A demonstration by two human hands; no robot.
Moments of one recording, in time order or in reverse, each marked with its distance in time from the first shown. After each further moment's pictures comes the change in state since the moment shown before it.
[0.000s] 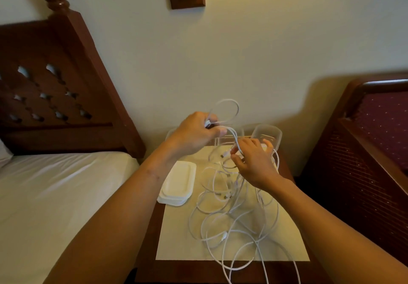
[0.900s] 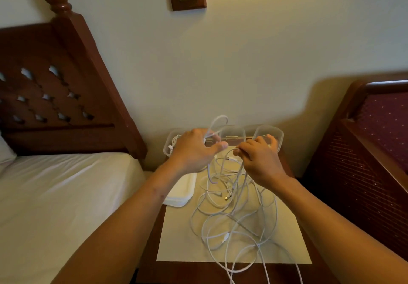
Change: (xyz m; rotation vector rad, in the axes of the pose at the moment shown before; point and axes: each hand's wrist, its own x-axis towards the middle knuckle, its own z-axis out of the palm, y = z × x) left_hand -0.017 -0.028 0.026 0.198 0.127 -0.090; right_hand 0.003 0.000 -0.016 -0.069 0.031 -0.021
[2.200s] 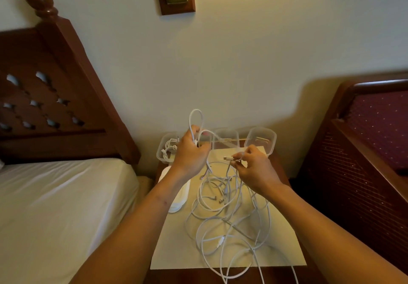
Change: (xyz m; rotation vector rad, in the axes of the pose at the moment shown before) left_hand 0.002 0.005 0.028 -0.491 0.119 -0.151; right_hand -0.011 0.014 0.014 0.301 -0.056 0.206
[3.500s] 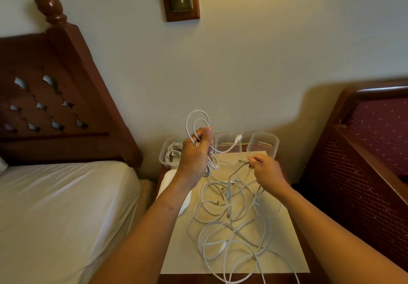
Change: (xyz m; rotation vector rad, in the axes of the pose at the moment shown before) left_hand -0.008 0.010 0.007 -0.401 0.050 0.007; right_hand 0.014 0.027 -0.002 0.236 0.028 0.237
